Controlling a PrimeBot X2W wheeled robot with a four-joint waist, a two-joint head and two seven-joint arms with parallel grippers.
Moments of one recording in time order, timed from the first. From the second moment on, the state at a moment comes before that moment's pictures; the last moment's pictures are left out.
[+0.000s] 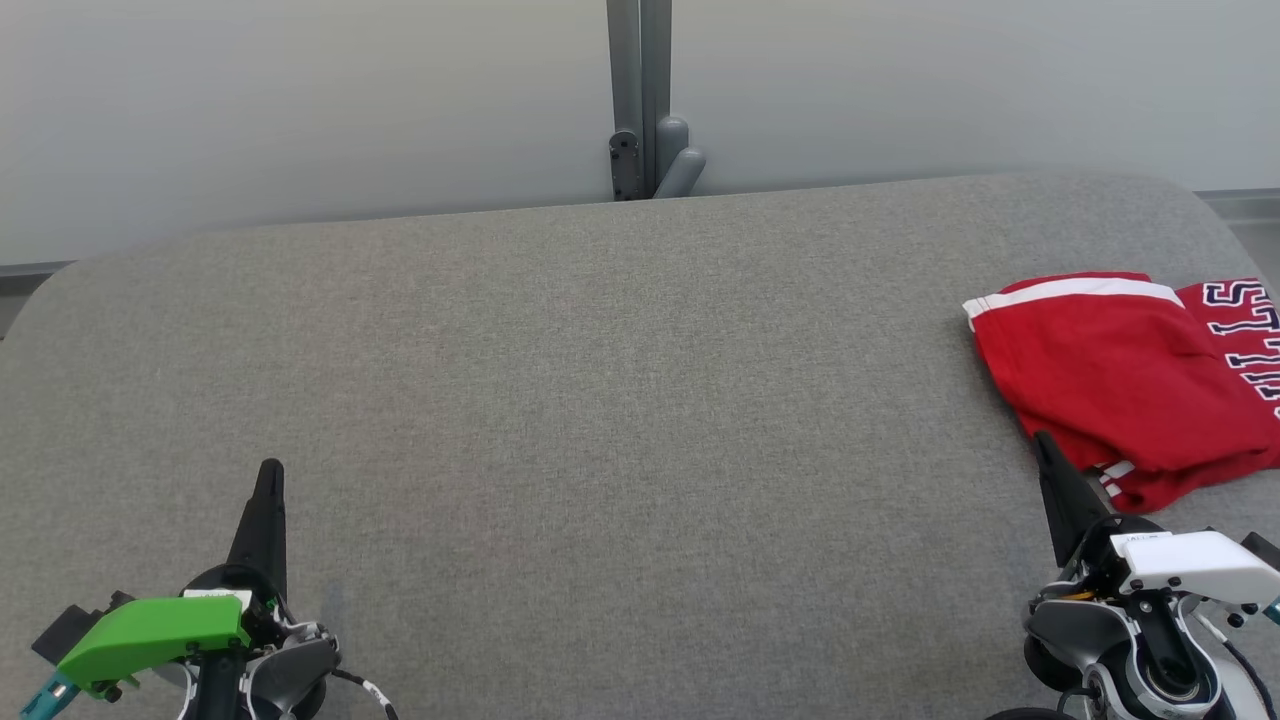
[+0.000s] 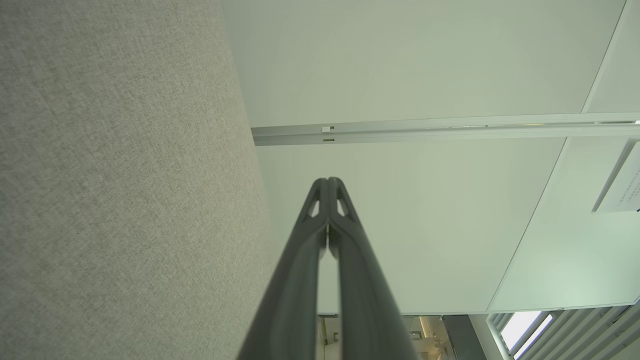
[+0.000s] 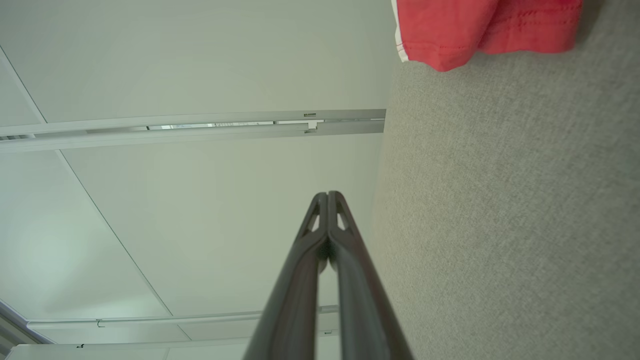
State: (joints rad) left arm -0.10 0.05 0.10 0.25 -1.61 -0.13 0.10; right arm -0.11 -0.05 -0.13 0.25 1.61 0.13 0.13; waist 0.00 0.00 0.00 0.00
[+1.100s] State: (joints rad) left arm -0.10 0.05 0.10 0.25 -1.61 -0.13 0.10; right arm -0.11 -0.05 -0.13 0.25 1.61 0.13 0.13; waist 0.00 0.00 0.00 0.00
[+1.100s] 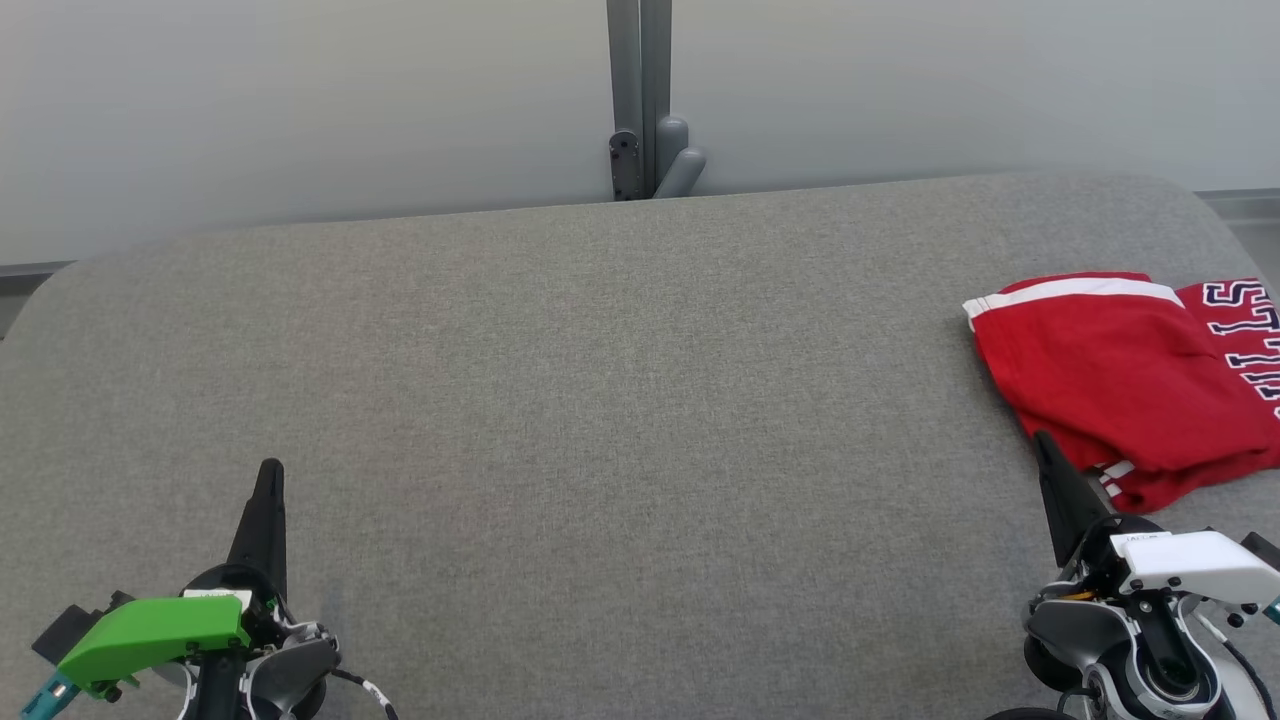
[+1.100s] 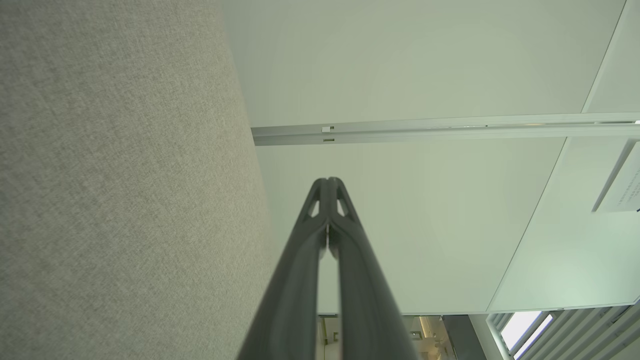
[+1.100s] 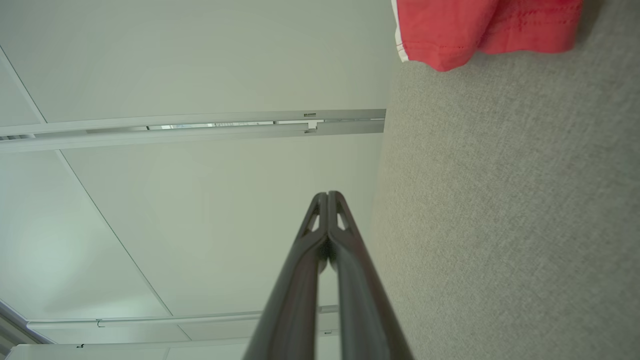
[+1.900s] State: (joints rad) left arm -0.10 0.05 0.10 0.25 -1.61 -0.13 0.10; right arm -0.11 -0.05 -0.12 0.25 1.61 0.13 0.13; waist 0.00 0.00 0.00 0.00
